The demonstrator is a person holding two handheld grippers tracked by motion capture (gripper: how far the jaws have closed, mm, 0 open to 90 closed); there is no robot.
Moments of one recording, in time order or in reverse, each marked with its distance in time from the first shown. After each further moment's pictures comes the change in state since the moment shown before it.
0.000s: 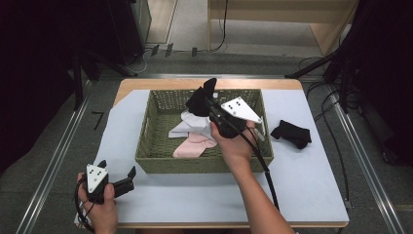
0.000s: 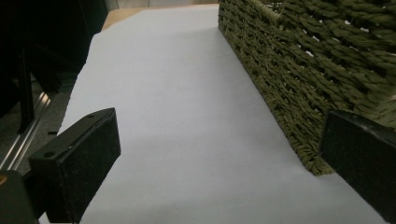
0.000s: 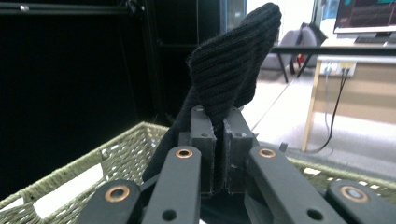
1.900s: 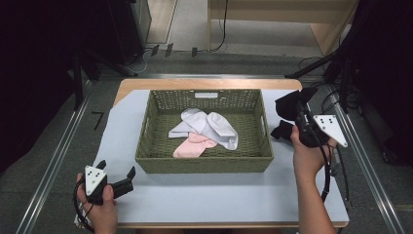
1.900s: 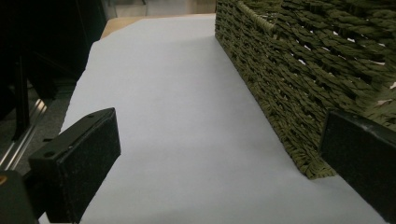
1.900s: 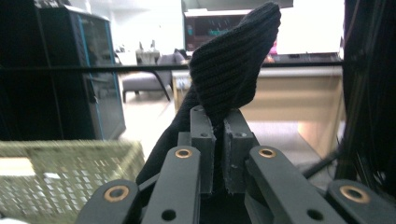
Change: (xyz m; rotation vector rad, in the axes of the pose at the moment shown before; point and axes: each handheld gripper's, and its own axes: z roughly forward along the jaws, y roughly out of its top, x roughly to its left) left arm 0.000 -0.001 -0.002 -0.029 -0.009 -0.008; right arm -0.171 -0.040 -0.111 -0.101 -0.499 0.012
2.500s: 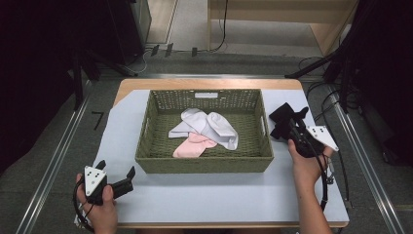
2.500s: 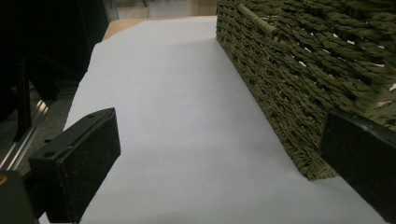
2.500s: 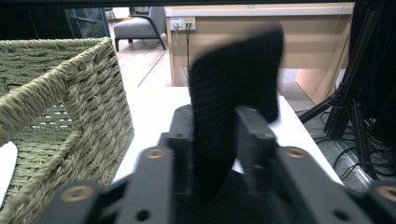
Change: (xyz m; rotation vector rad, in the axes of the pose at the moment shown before) left arm 0.000 -0.001 -0.001 -0.014 0.004 -0.004; right arm -0.017 -0.051 -0.003 0.200 -0.010 -0.012
